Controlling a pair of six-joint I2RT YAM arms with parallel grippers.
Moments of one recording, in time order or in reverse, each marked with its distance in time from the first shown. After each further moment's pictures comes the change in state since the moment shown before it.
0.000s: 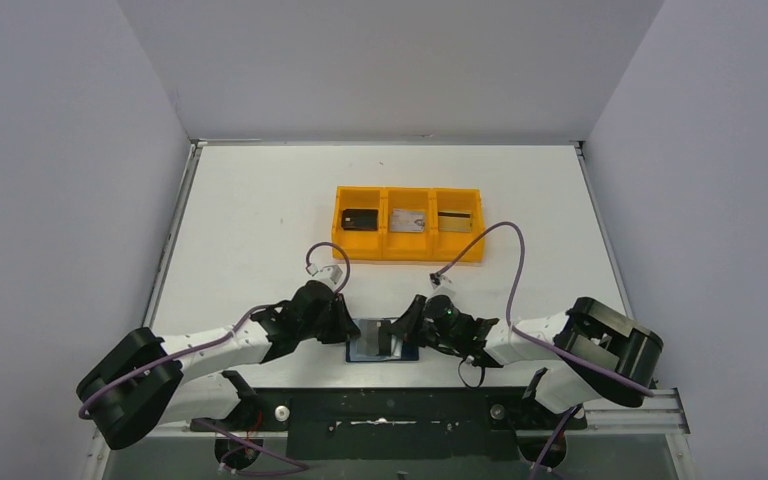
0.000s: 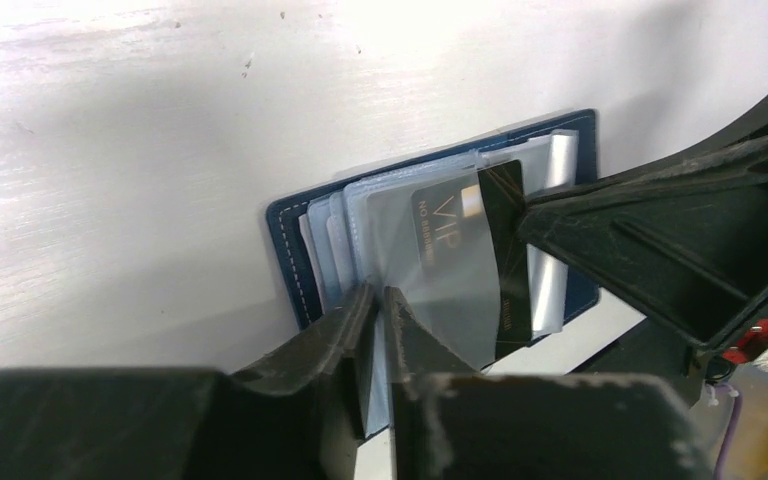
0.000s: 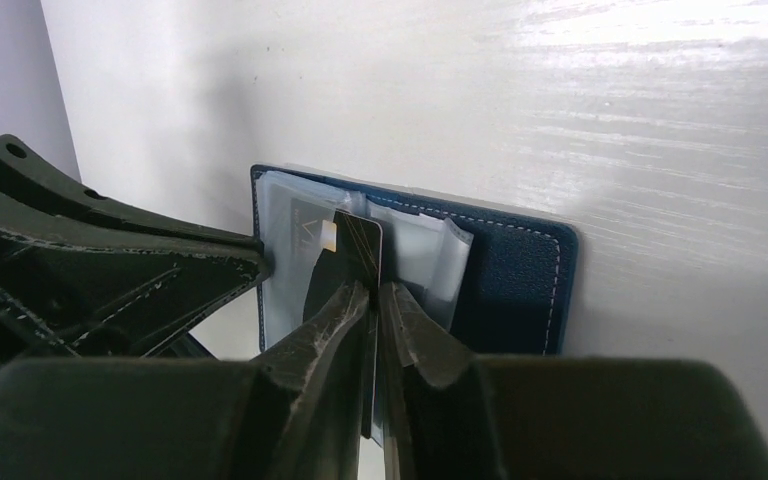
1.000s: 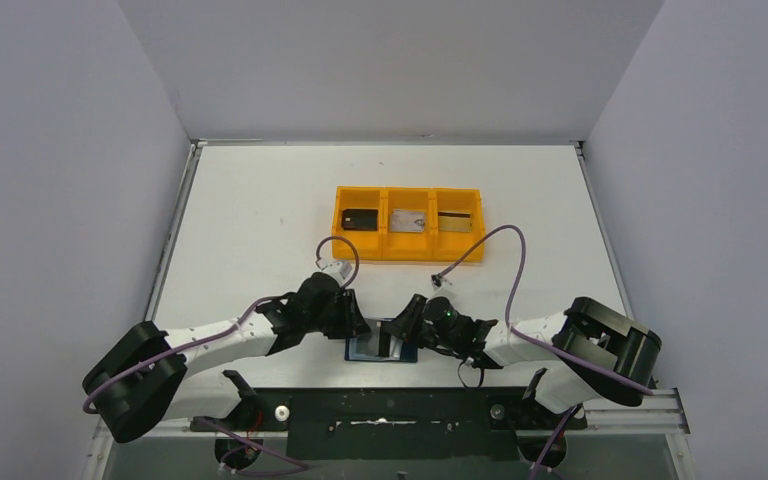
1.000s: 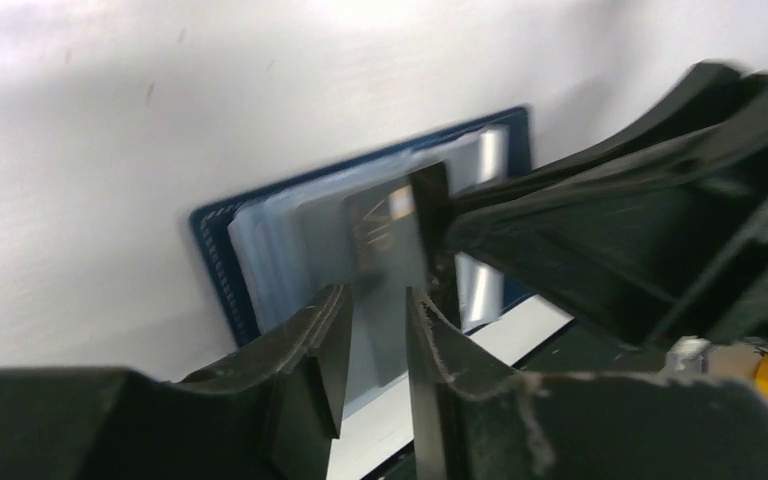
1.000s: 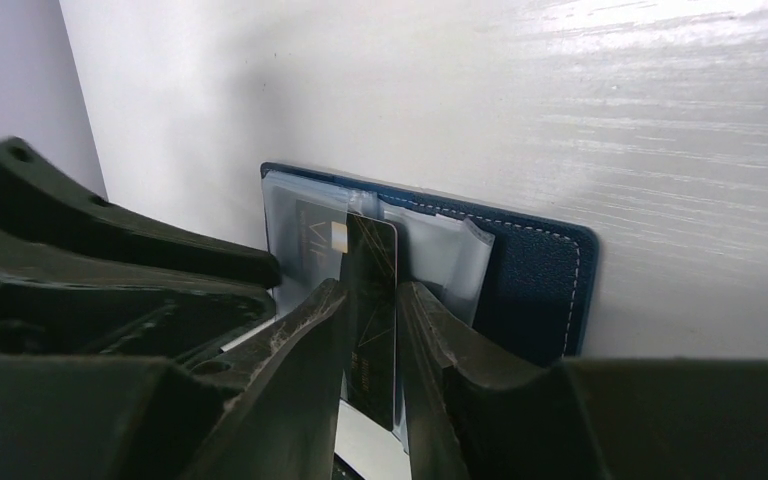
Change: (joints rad) left arm -0.003 0.034 0.113 -0.044 0.076 0.028; right arm 0.008 0.013 -0.002 0.016 0.020 0.062
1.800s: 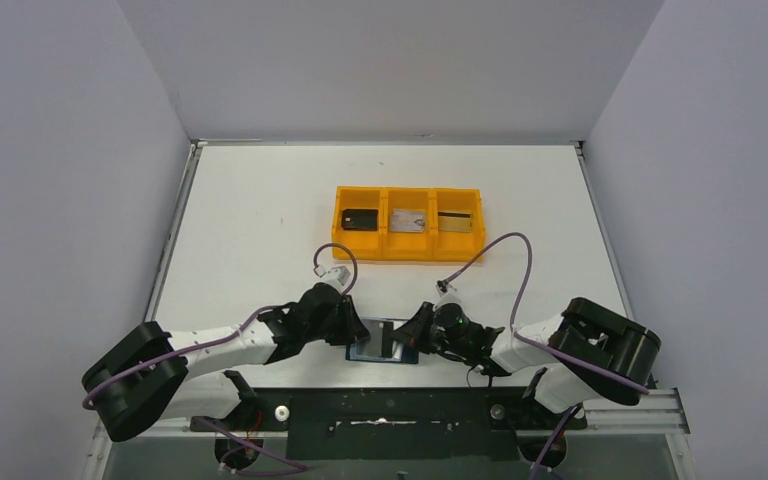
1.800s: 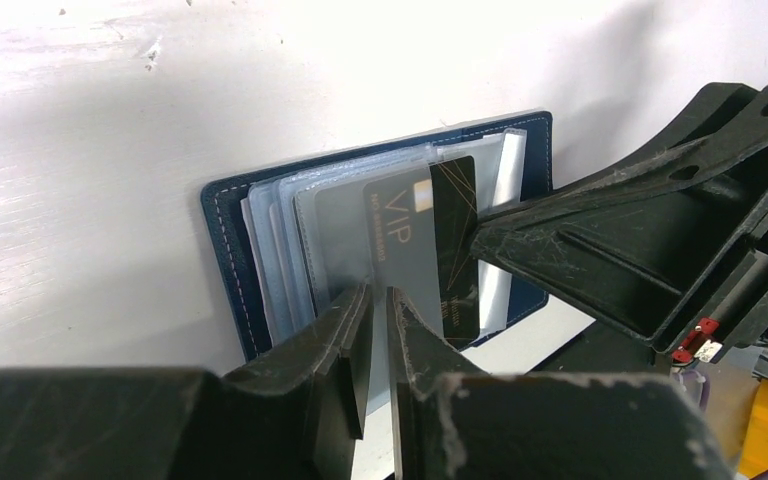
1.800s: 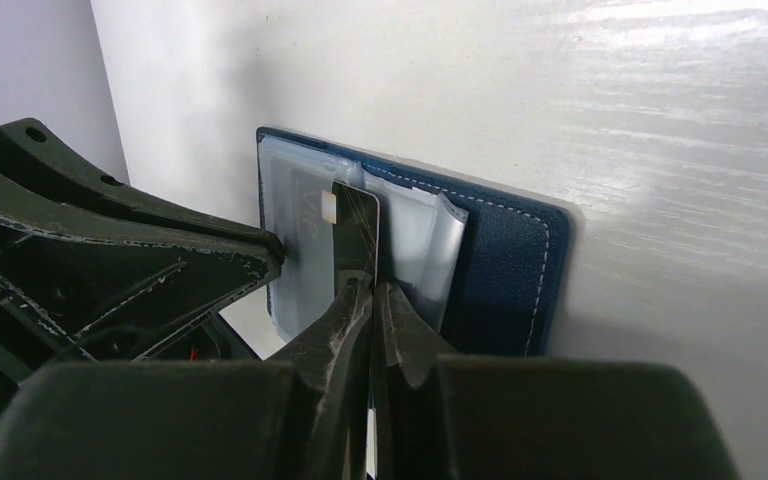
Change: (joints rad) left arm -0.052 0.008 -0.095 0.097 -0.073 -0.080; right arm -0.023 0.015 -0.112 0.190 -0.075 -0.006
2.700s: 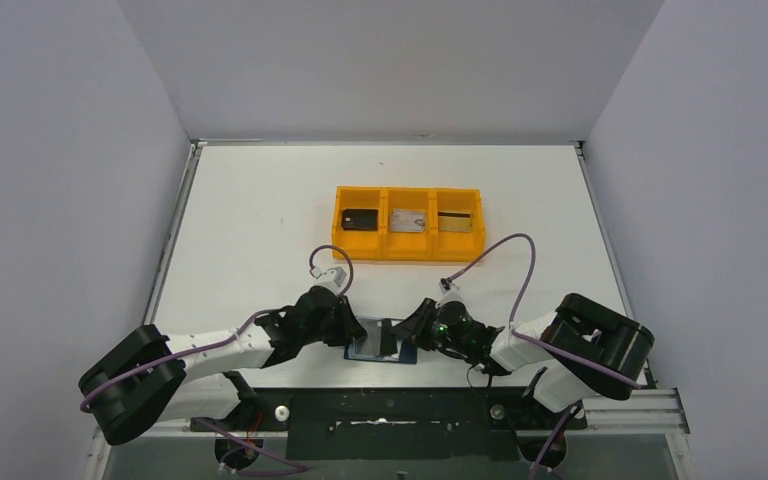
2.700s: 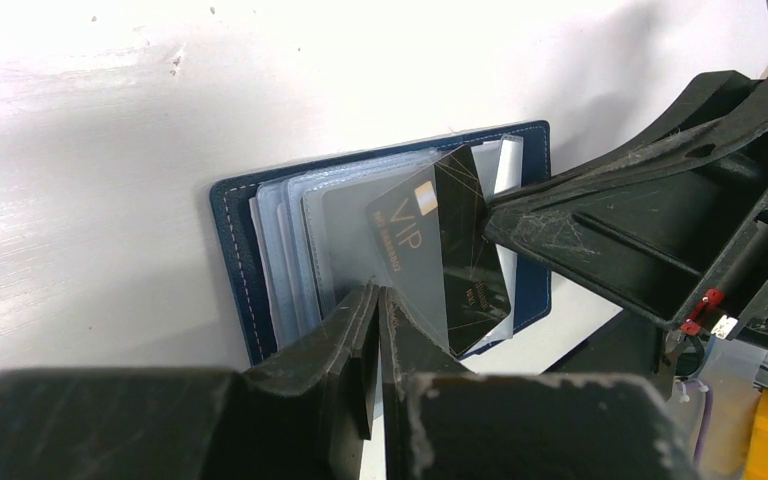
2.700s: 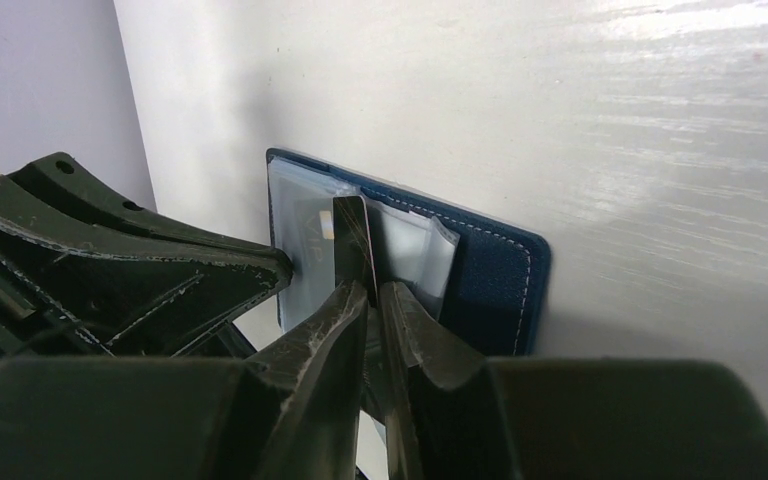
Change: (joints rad) left arm -0.005 -0.024 -0.040 0.043 -0.026 -0.003; right arm -0.030 0.033 -0.016 0.081 -0.016 0.024
